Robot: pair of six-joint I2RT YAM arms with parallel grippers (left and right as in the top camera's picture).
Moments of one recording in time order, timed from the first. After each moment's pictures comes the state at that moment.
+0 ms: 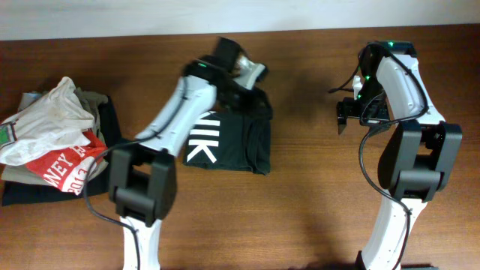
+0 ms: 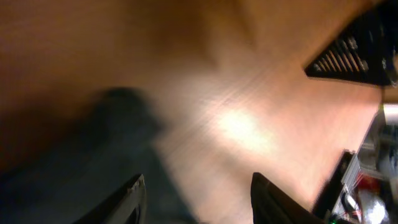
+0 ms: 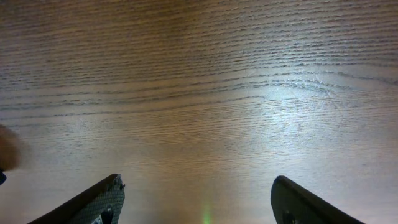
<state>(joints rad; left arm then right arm) -0.41 2.18 1.89 -0.90 0.62 -0.05 -0.10 2.21 1.91 -1.52 -0.02 0.05</state>
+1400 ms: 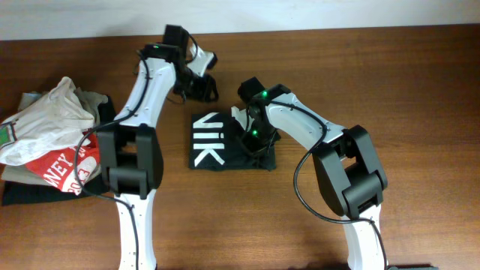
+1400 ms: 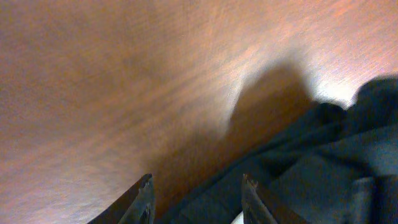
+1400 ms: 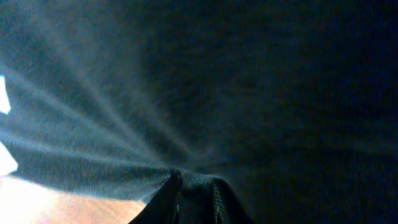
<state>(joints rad) -0.17 2.41 2.13 -1.07 0.41 0.19 0.49 2.21 1.66 -1.02 -0.27 -0.05</state>
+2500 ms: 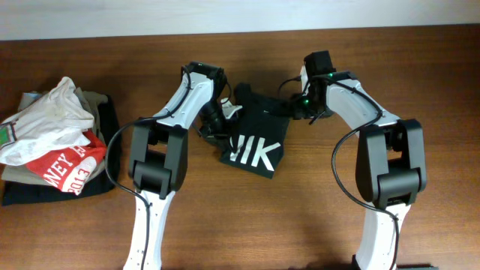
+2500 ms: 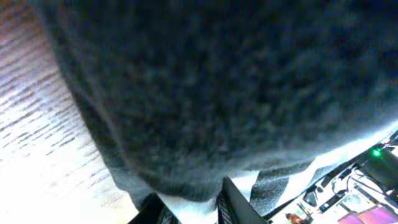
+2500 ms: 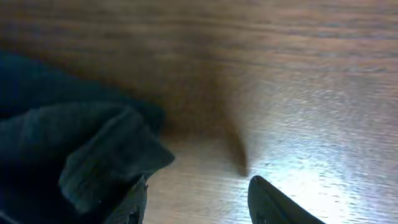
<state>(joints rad) -0.35 2.48 2.05 -1.48 0.49 0.12 0.15 2.16 1.58 -0.72 -0.08 0.10</state>
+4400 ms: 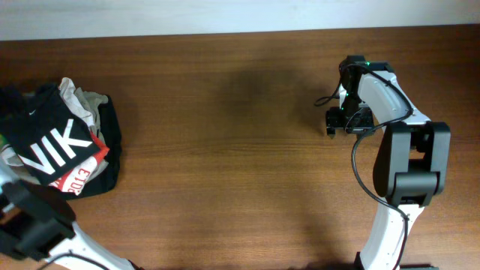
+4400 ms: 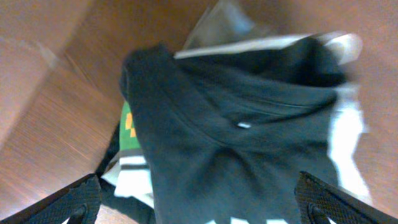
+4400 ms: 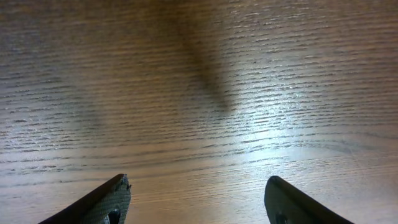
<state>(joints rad) 0.66 2.07 2.15 -1.21 -0.01 0.06 -0.02 2.15 1.66 -1.20 0.08 0.08</state>
